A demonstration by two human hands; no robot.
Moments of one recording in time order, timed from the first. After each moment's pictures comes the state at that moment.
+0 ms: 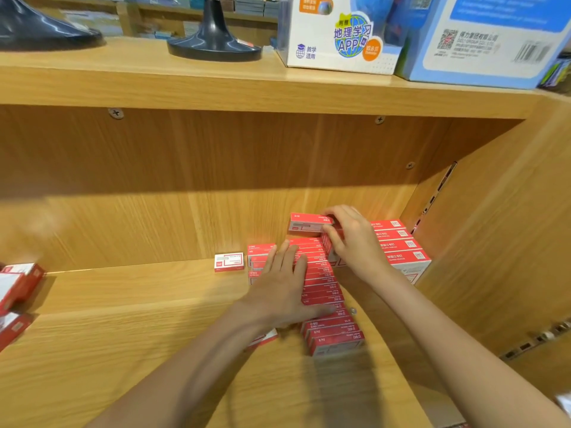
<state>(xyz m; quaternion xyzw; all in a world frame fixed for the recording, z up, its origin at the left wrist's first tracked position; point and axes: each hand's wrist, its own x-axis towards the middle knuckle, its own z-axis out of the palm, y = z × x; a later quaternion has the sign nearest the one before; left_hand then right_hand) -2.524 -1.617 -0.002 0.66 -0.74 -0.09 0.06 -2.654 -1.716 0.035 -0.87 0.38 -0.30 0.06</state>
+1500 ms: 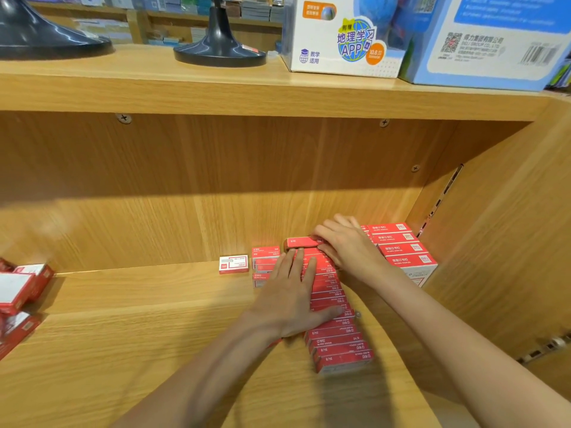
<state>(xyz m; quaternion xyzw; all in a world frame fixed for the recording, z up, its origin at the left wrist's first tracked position) -2.533 -1.613 -0.004 0.67 -0.73 -0.10 0.04 -2.653 -1.736 0.014 -0.94 0.26 -0.20 -0.07</state>
